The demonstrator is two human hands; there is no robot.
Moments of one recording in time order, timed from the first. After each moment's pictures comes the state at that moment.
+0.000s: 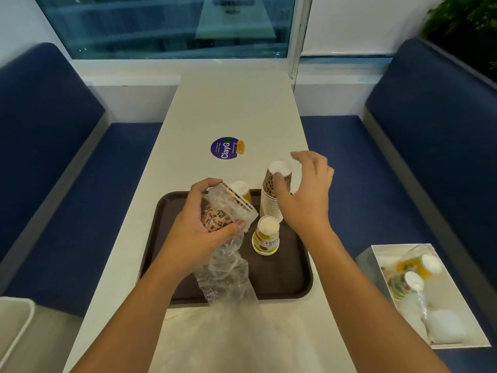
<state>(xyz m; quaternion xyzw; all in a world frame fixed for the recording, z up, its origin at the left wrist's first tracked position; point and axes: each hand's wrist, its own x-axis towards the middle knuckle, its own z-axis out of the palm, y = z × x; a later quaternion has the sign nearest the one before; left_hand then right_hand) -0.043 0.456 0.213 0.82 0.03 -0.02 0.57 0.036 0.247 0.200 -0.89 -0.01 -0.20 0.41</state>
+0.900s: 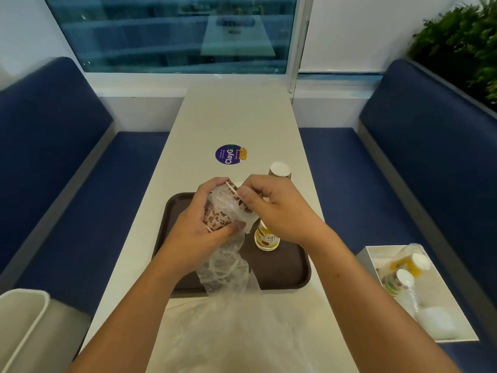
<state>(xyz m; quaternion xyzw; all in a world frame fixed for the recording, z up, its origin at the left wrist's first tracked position) -0.081 0.467 0.240 0.82 -0.03 0.00 0.57 -0.031 0.276 0.272 -0.85 -0.27 0.00 0.46</state>
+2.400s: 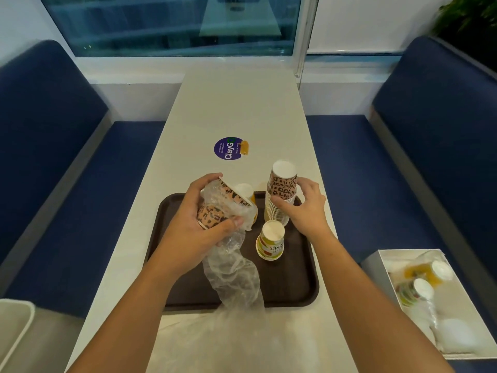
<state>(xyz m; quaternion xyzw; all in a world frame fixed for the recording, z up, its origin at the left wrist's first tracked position) -0.032 0.464 0.218 0.78 0.01 0.00 0.62 0.077 0.226 0.118 -0.87 0.06 -0.01 0.49</state>
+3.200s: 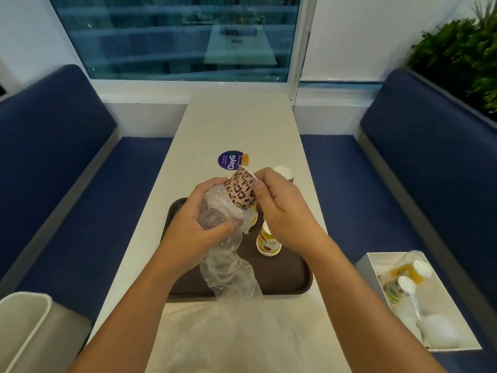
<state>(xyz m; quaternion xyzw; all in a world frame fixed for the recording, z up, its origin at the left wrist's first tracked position) -0.082 0.472 0.250 0.75 -0.04 0.02 0.65 -0.039 0.285 0.274 -0.85 -0.21 -0.05 0.49</state>
